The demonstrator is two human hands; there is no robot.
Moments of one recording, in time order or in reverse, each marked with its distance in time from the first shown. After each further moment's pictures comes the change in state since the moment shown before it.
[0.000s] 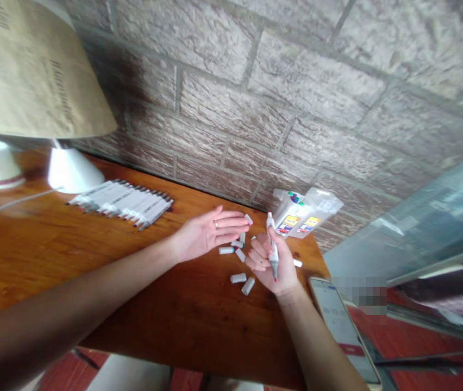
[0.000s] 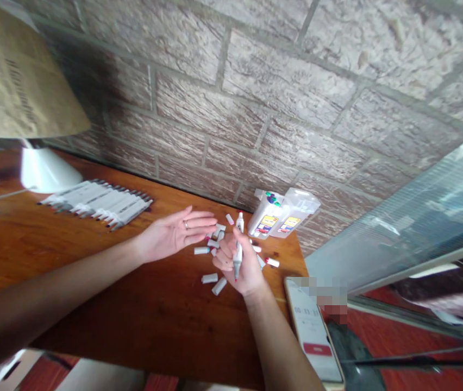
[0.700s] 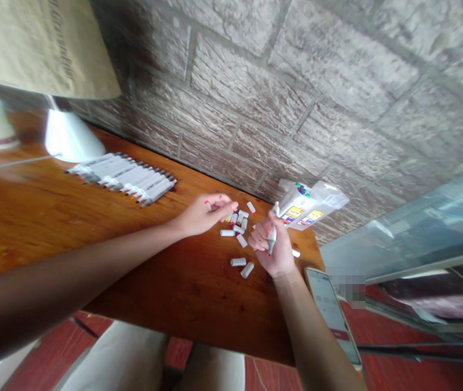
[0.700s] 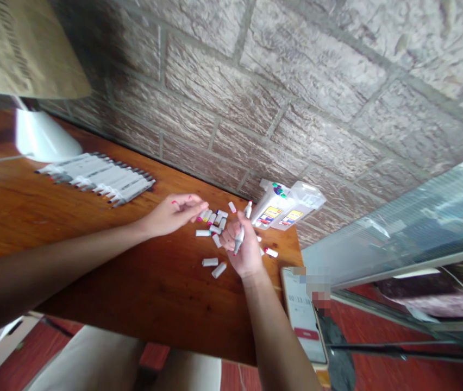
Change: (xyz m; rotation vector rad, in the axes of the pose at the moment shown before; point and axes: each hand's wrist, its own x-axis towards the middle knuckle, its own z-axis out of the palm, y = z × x) left_hand 0.003 -0.004 -0.012 0.940 0.181 0.457; right_hand 0.006 0.001 -0.002 -0.153 0.216 -0.092
